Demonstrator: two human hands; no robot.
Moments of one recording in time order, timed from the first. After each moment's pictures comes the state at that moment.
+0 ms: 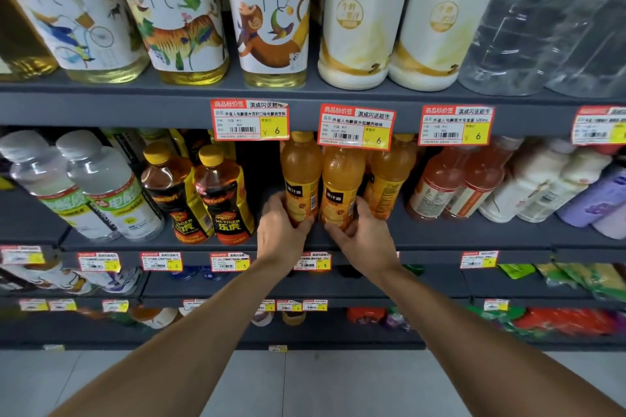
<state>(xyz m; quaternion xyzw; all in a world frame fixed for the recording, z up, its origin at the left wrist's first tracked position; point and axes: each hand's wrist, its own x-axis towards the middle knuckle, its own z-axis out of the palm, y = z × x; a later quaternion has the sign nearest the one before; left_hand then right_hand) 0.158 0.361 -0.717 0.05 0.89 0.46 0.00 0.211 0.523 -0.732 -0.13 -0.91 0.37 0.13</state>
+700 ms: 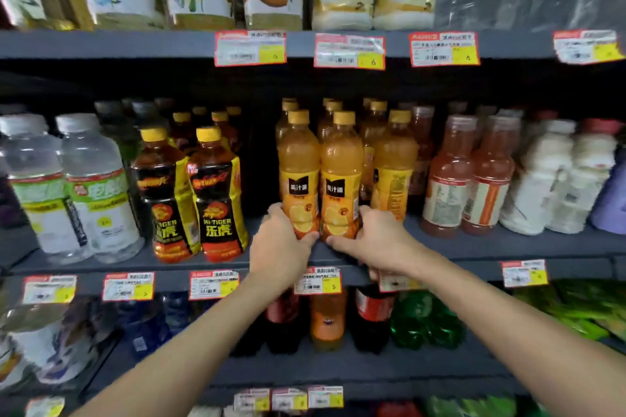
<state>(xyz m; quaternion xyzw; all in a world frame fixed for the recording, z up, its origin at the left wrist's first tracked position) 0.146 0.365 -0.759 0.13 0.90 0.39 -0.16 0.185 0.545 -0.748 -0.02 -0.94 0.31 0.14</state>
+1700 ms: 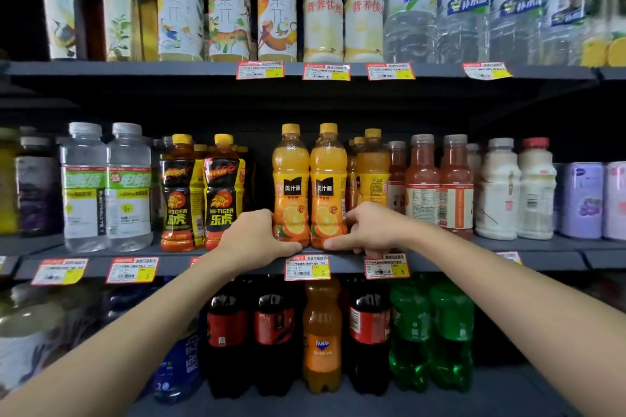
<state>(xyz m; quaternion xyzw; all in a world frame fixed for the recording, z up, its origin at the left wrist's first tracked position) 0.146 0.324 -0.759 0.23 0.91 0.24 -0.23 0.202 0.561 -0.733 0.07 -0.95 0.29 0.08</state>
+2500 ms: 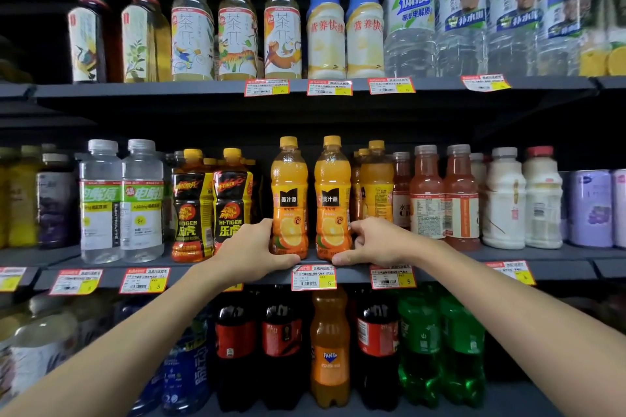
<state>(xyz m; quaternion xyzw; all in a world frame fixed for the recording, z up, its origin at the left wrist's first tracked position) 0.137 0.303 -0.762 0.29 0.90 0.23 -0.22 0.199 0.564 -0.743 0.11 -0.96 0.24 0.11</state>
